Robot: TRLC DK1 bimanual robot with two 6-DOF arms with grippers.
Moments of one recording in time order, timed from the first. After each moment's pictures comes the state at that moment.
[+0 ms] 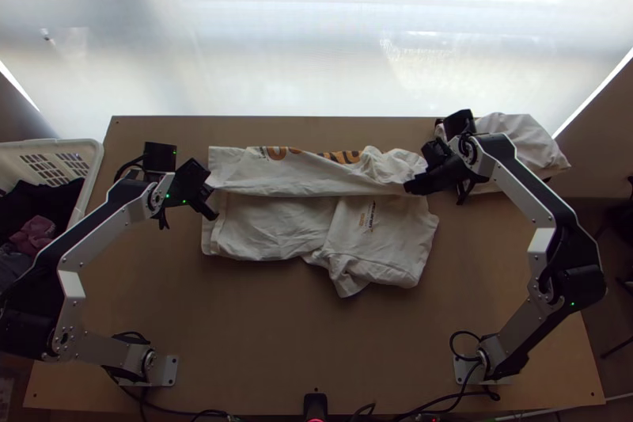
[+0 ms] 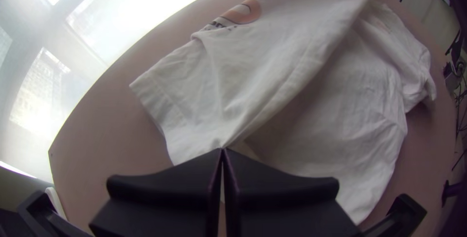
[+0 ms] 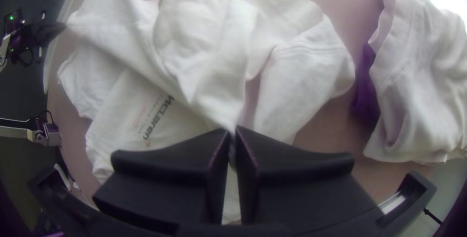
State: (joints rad) left arm -0.11 1.57 1.05 -0.38 0.19 0.60; right arm 0.18 1.81 1.45 -0.91 -0.29 -0.16
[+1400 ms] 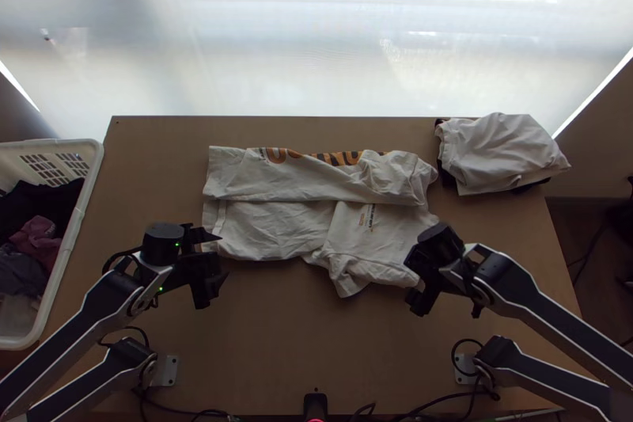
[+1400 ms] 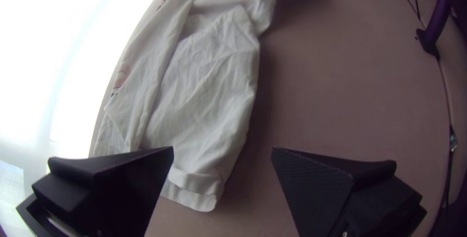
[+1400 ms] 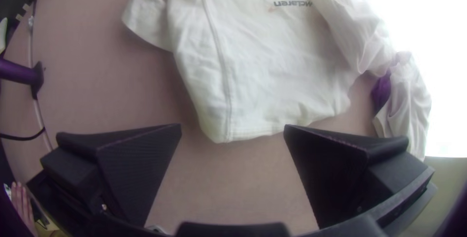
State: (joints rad) left arm -0.43 0.90 0.56 -0.46 0.14 0.94; right arm 0.71 1.03 0.74 -0.87 0.08 -0.34
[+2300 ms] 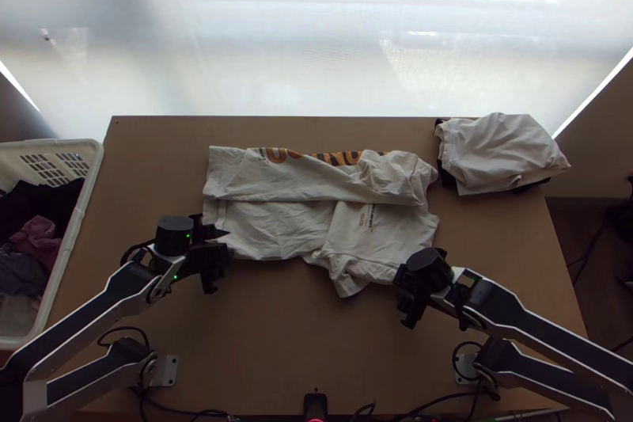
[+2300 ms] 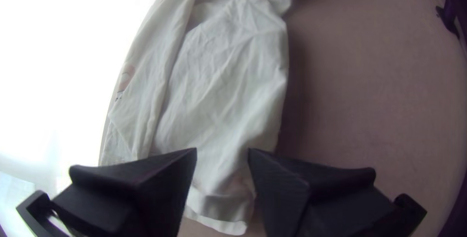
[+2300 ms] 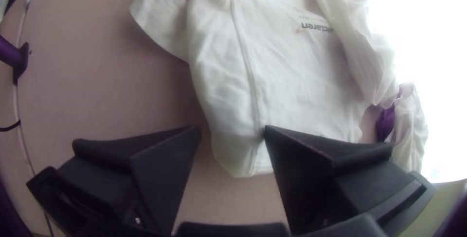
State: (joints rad) left arm -0.39 1.10 0.51 -0.16 0.12 1.04; right arm 0.85 0.99 0.53 -0.57 0.15 -0.36
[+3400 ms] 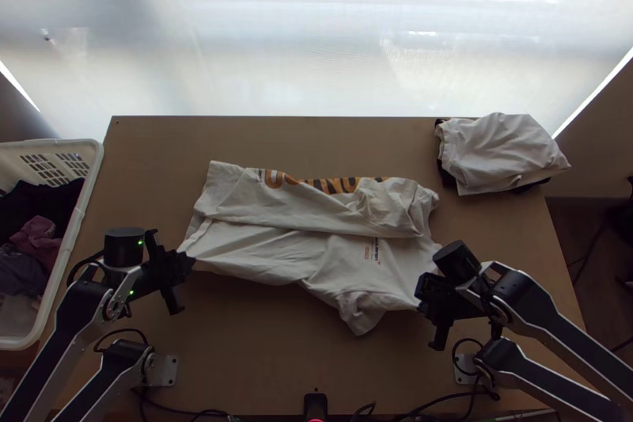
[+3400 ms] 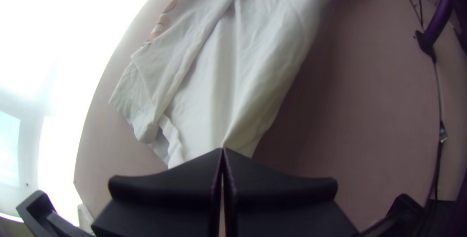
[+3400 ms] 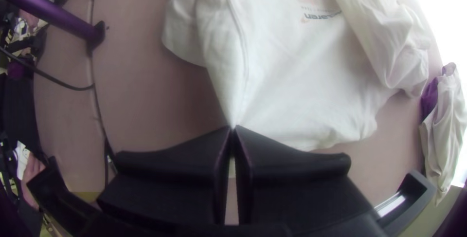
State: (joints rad) left arm -0.15 0.75 0.57 -0.70 0.21 1.03; right arm 0.70 0.88 0.68 -1.06 -0.19 -0.45
